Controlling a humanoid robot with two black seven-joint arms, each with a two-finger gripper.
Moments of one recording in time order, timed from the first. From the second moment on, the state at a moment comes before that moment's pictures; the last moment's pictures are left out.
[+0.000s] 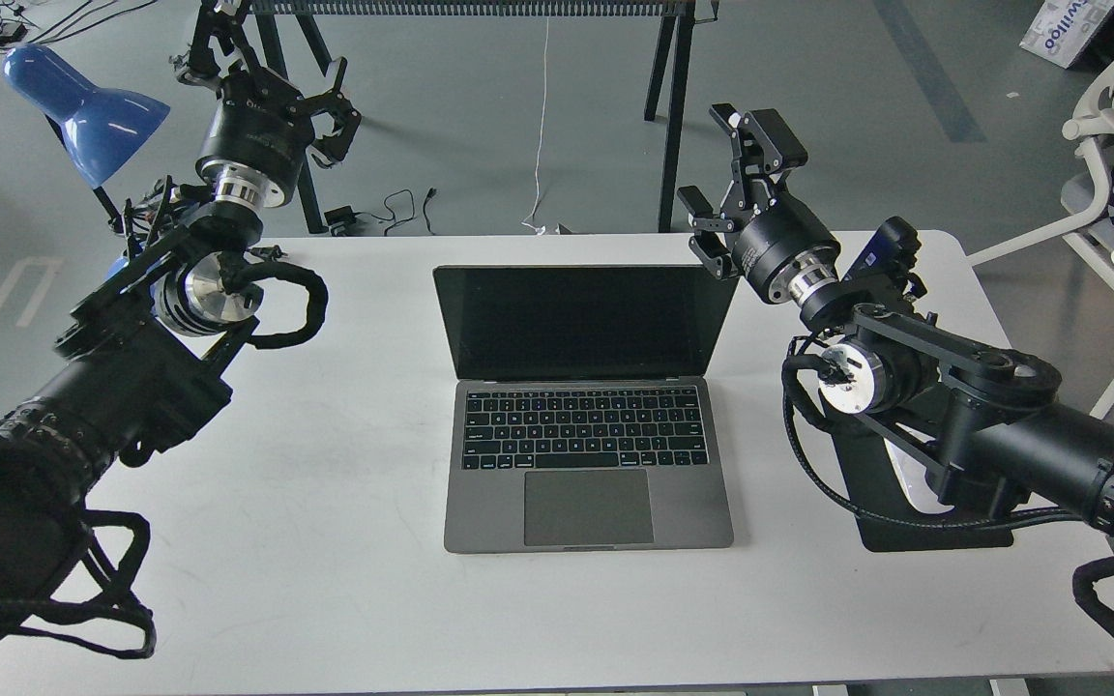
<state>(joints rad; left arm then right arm) -0.94 0.16 -0.79 -0.50 -0.02 -0.37 -0.49 0.91 -0.29 0.29 0.97 -0.08 -0.06 0.49</state>
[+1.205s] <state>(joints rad) -0.94 0.16 -0.80 -0.50 -0.02 -0.37 -0.49 0.71 -0.49 0.25 1.38 -0.08 -0.12 0.49</state>
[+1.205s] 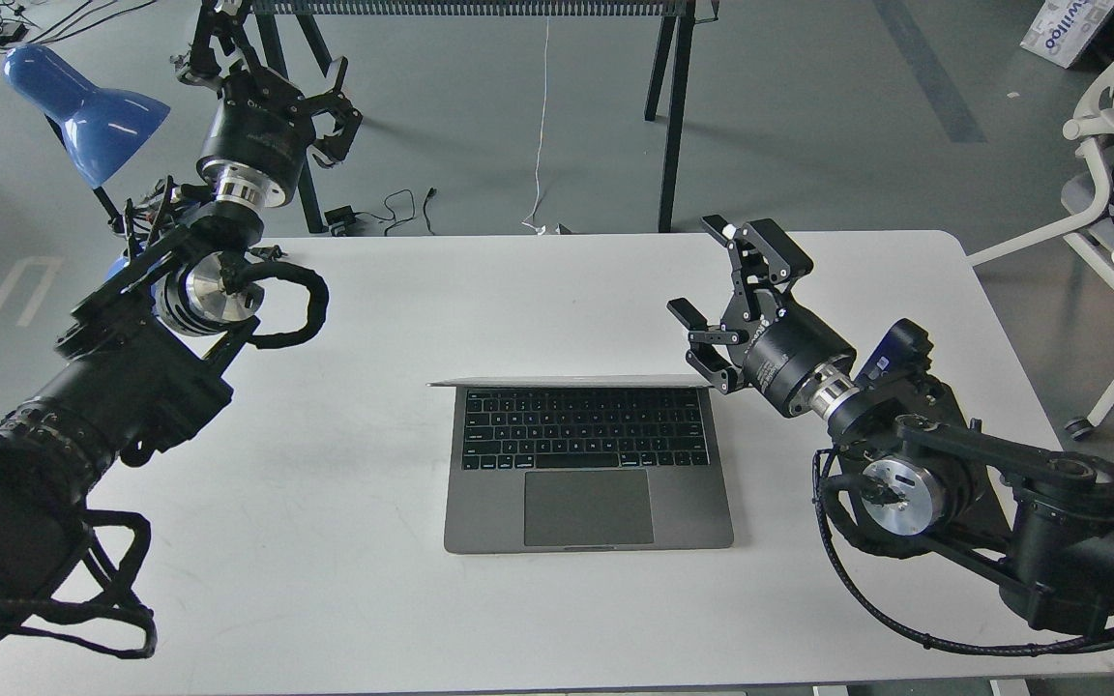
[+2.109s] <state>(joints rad) -0.94 0.16 -0.80 -0.50 -0.02 -0.37 -0.49 0.65 -0.46 0.02 1.37 -0.17 -0.16 0.49</state>
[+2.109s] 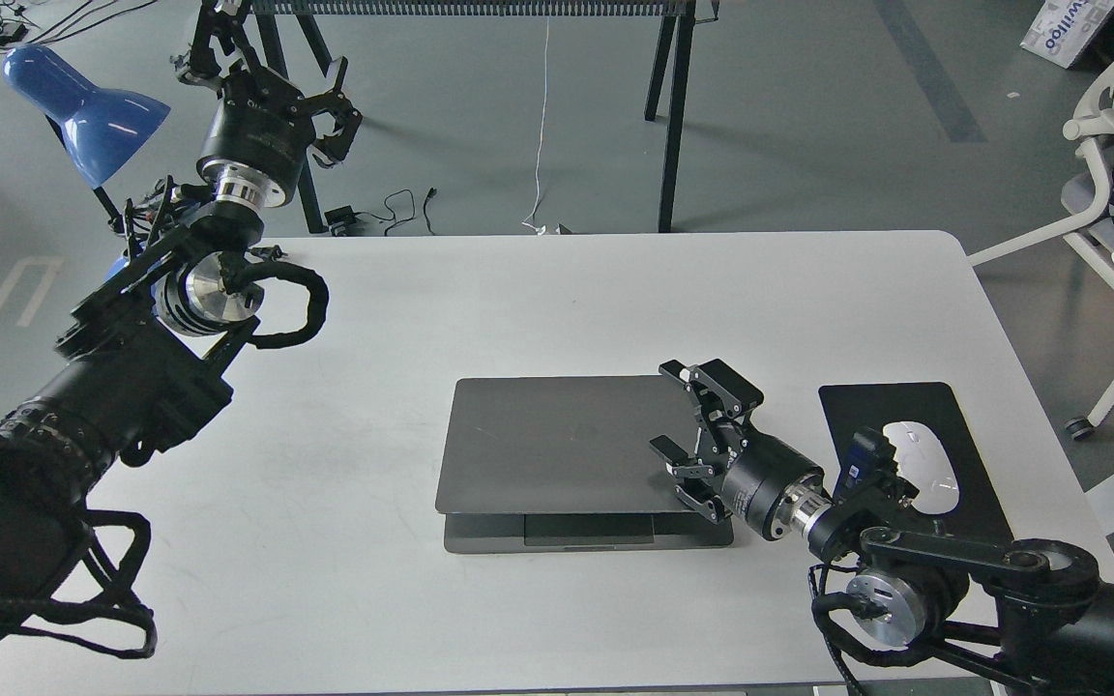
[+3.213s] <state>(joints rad) -0.94 0.16 -0.79 -0.50 -0.02 -0.37 -0.49 0.71 -0.46 -0.19 1.20 -0.36 -0.19 0.49</state>
